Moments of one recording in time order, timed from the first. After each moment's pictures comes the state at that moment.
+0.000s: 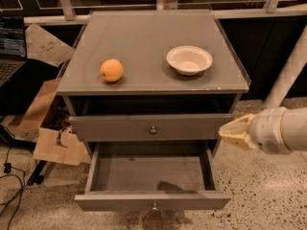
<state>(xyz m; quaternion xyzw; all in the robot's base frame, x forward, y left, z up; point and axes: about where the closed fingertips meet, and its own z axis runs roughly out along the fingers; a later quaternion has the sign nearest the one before) 0.459 -0.205 0.804 -0.45 0.80 0.11 0.38</state>
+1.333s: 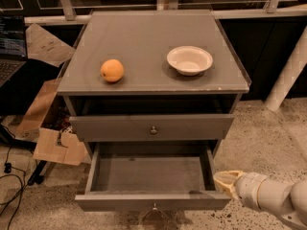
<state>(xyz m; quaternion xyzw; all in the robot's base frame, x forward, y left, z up) 0.431 -0.233 0.595 -0.31 0.85 0.14 0.41</state>
